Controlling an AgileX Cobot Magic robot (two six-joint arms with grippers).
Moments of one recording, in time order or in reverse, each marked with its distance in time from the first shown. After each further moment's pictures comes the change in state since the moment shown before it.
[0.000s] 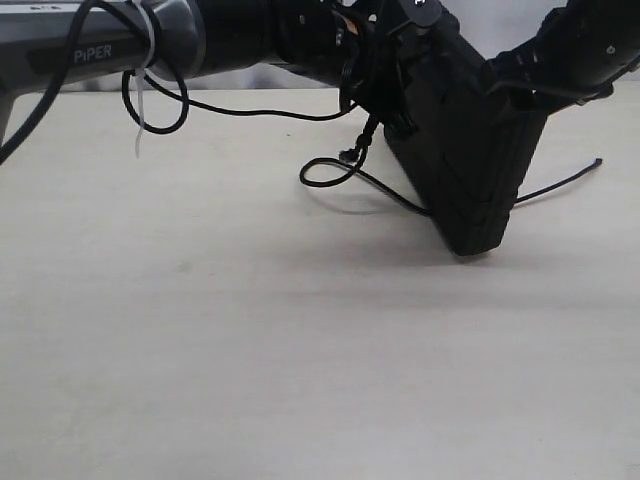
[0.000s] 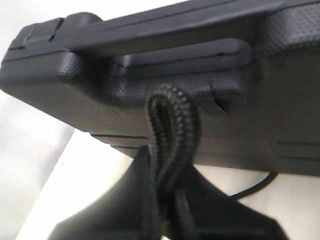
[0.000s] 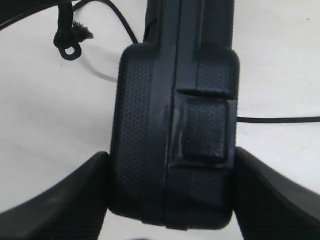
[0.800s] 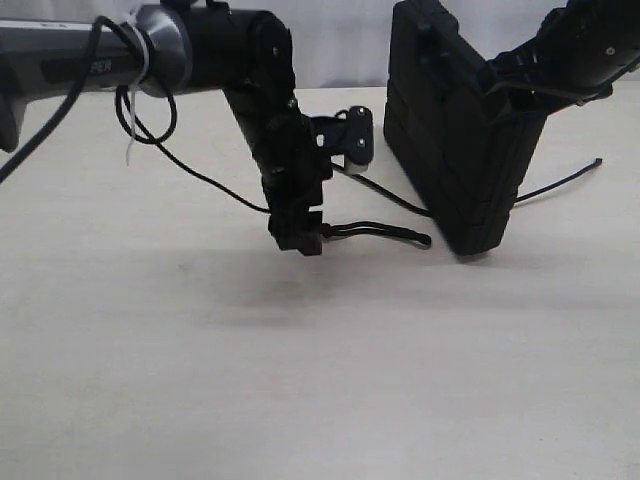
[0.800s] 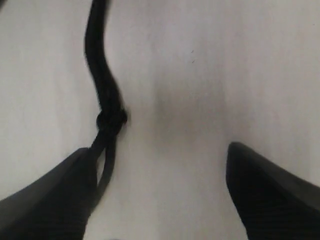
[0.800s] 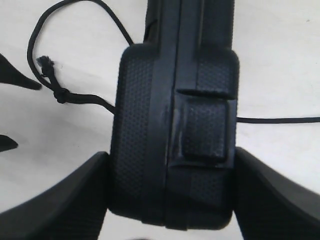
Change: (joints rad) left arm 0.066 0.060 0.057 0.079 0.665 0.330; right arm 0.000 -0.002 0.002 0.002 -0.004 -0.004
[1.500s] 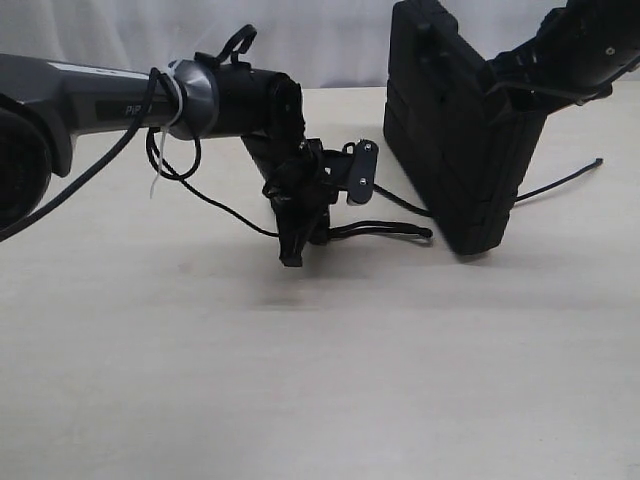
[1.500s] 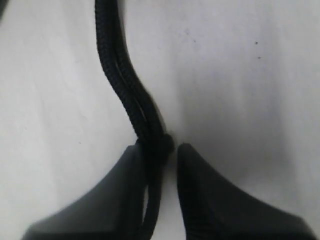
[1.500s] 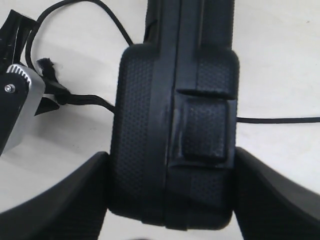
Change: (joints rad) left arm -0.011 0.097 0.024 0.042 -0.209 0.084; right arm 0.000 0.000 0.000 0.000 -0.002 -0.002
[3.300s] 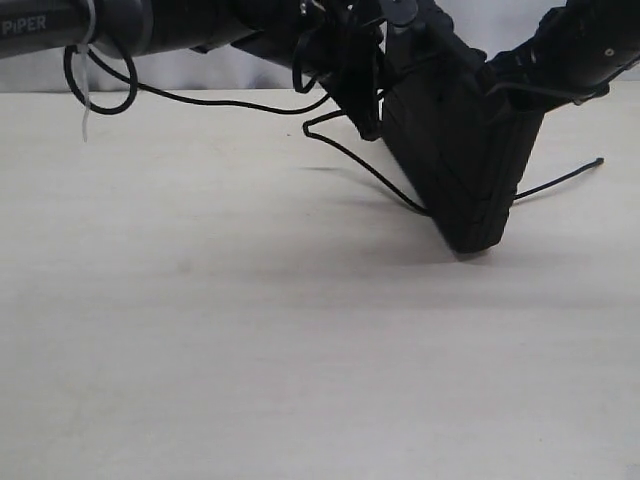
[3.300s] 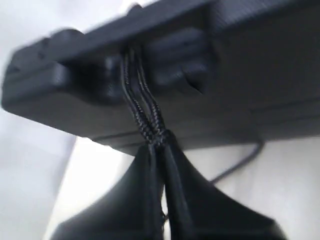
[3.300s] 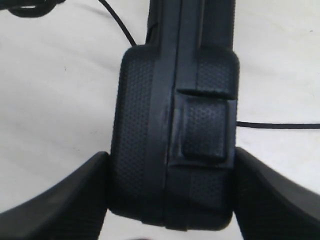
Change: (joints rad) left arm -0.018 -0.250 0.007 -0.353 -0.402 -0.031; right arm -0.004 0.000 0.006 0.029 -0.018 -0.048
